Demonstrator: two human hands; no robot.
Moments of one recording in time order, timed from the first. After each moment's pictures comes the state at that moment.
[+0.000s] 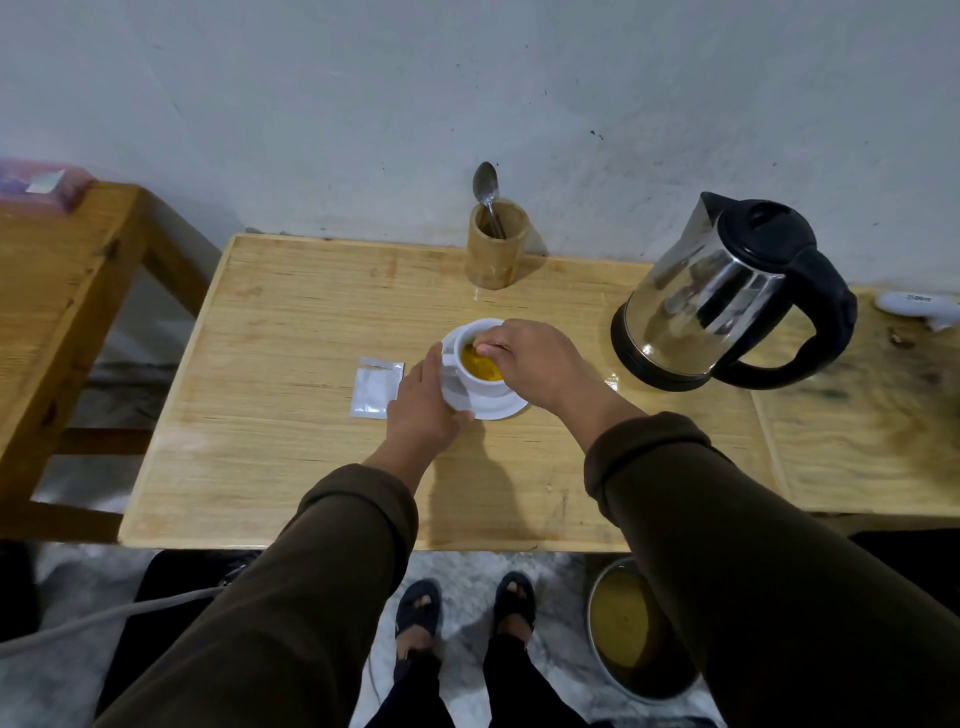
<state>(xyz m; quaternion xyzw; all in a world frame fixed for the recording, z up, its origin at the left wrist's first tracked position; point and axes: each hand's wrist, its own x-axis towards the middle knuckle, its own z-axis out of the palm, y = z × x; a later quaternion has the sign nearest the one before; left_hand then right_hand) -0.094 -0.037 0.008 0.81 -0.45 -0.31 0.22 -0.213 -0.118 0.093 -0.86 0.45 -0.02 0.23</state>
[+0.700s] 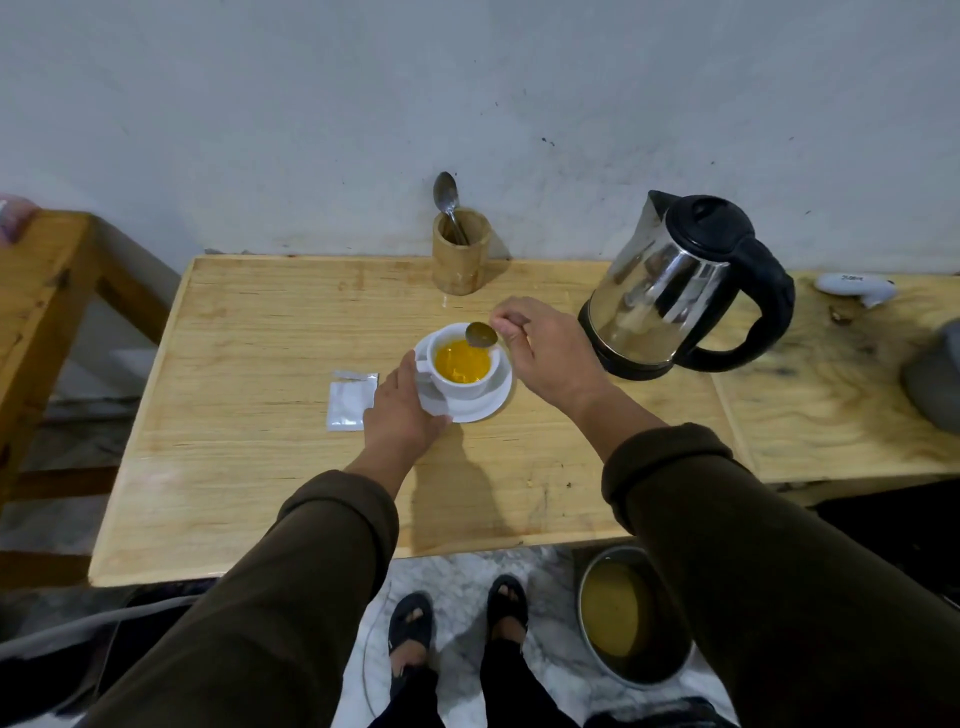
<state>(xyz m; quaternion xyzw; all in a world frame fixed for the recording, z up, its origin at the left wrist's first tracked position) -0.093 -0.040 0.005 0.81 -0.46 -0.31 0.20 -0.248 -0.109 0.117 -0.84 0.45 -0.22 0.22</state>
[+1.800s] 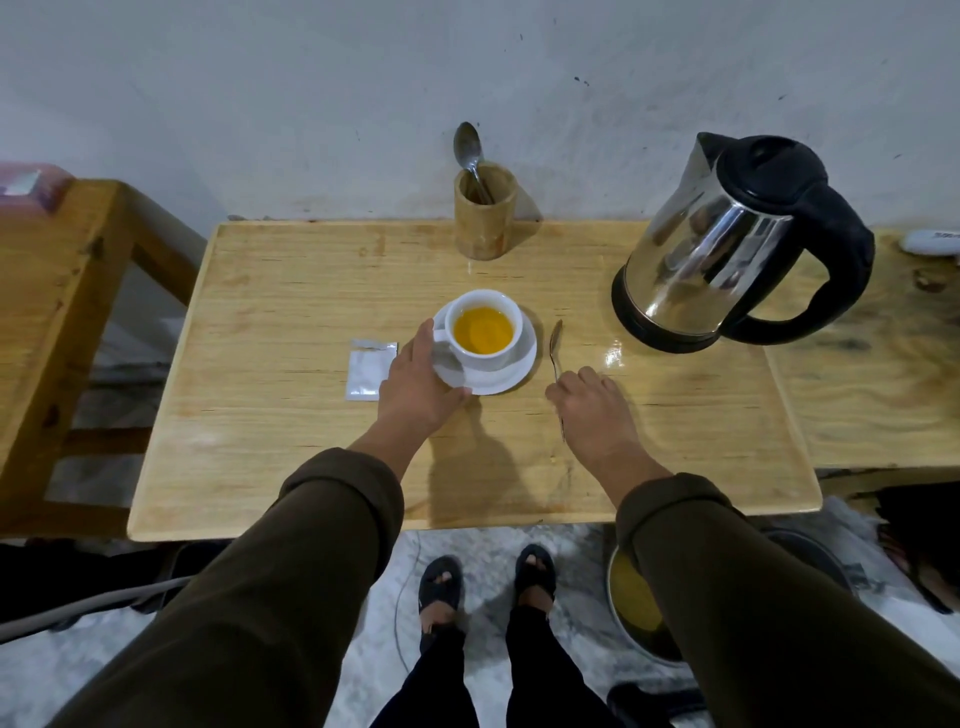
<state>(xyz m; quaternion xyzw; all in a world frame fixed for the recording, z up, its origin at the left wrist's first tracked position) -0.086 -0.042 -0.014 0.80 -0.47 -0.29 0.23 -0.298 -0.077 0.012 -0.89 0.46 0.06 0.01</state>
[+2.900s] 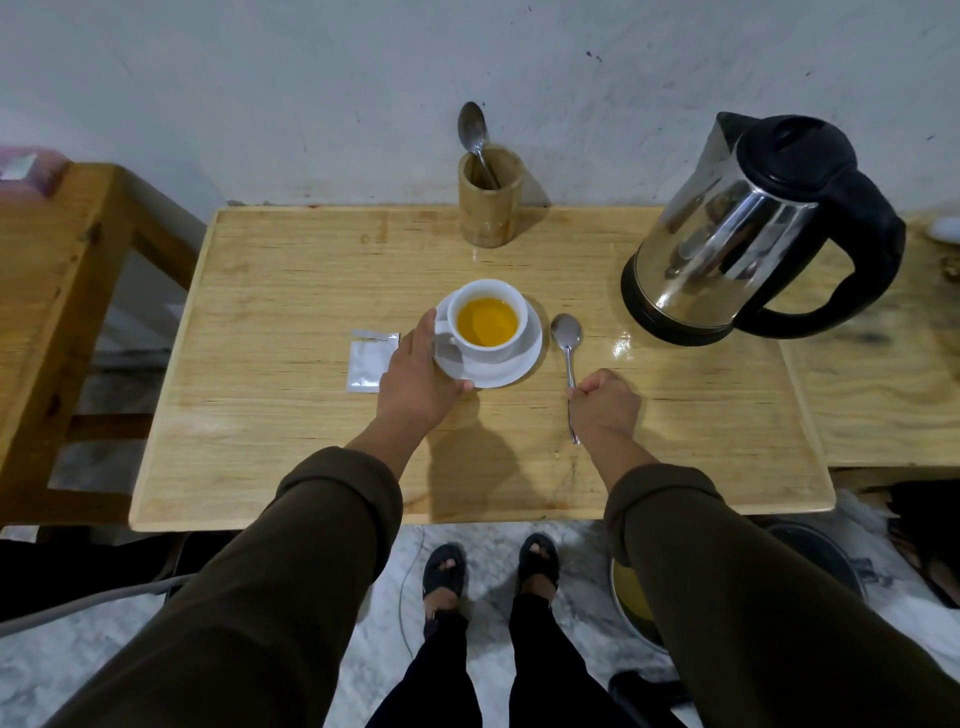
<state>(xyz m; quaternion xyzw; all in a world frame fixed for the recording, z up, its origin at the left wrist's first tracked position) -0.086 -0.041 -0.015 0.80 -0.47 -0.29 0.24 -0.284 -0.086 0.001 -0.52 0.77 -0.13 0.33</state>
